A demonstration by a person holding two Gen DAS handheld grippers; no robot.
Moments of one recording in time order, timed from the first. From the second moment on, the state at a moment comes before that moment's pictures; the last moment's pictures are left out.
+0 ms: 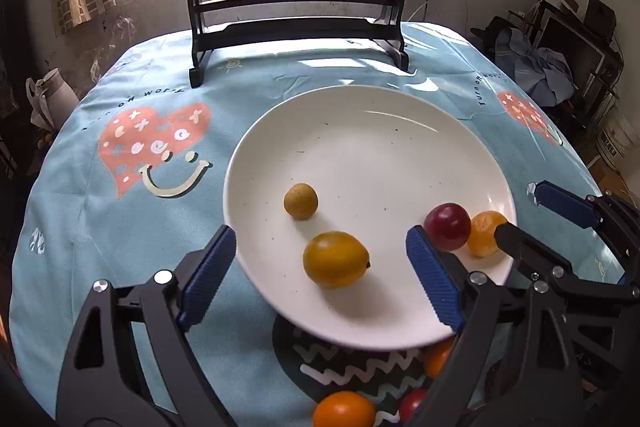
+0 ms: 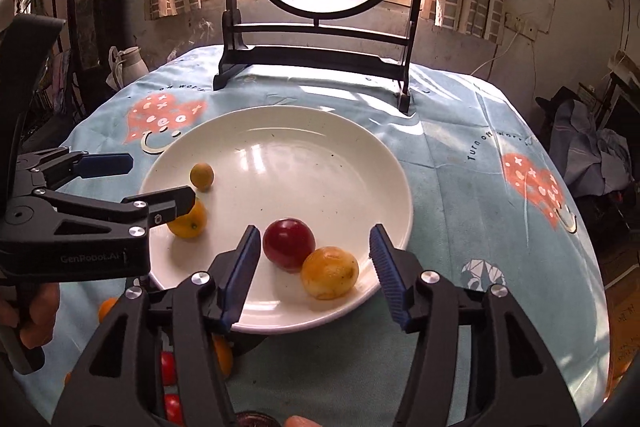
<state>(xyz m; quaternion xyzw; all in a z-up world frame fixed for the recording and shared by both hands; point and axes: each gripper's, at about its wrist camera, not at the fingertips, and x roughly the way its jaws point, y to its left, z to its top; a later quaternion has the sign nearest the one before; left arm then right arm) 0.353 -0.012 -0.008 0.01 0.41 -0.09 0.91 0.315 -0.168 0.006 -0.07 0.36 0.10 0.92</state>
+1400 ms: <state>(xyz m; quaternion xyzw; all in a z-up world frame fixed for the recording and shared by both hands) 0.136 0.011 -0.058 0.03 0.42 -0.08 0.91 0.166 -0.181 -0.054 -0.02 0.45 0.11 0.89</state>
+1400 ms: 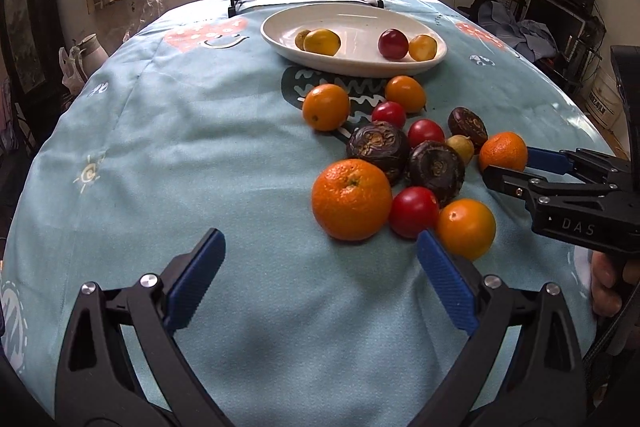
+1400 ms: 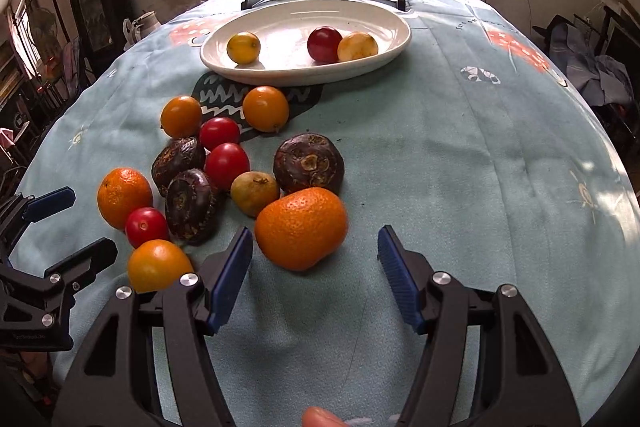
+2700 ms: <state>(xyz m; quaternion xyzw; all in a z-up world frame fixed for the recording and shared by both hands) 0.162 0.018 -0.060 0.01 0.43 -0.14 0.89 0.164 -0.204 -0.058 0.06 0.45 0.16 0.88</state>
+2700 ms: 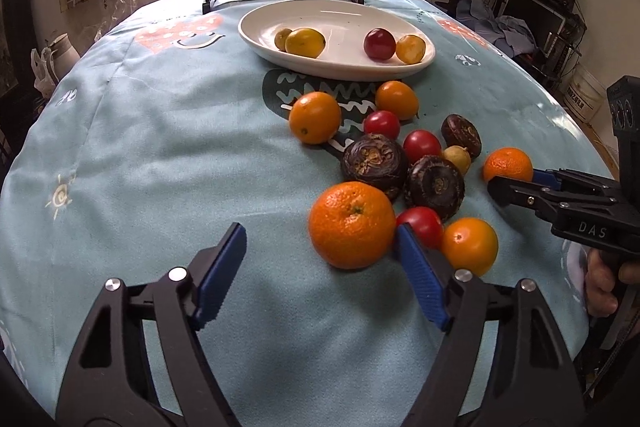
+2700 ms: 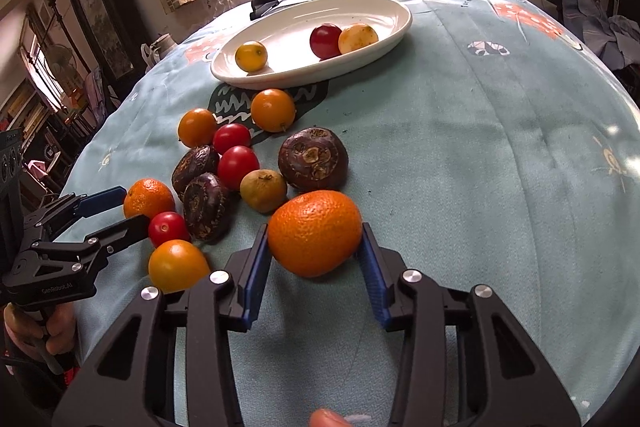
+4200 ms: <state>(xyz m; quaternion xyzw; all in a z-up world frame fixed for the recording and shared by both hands) 0.229 0.007 -0.002 -0.02 0.40 -0.17 0.90 0.212 -0.177 0.001 -0.01 0.38 0.14 0.91</state>
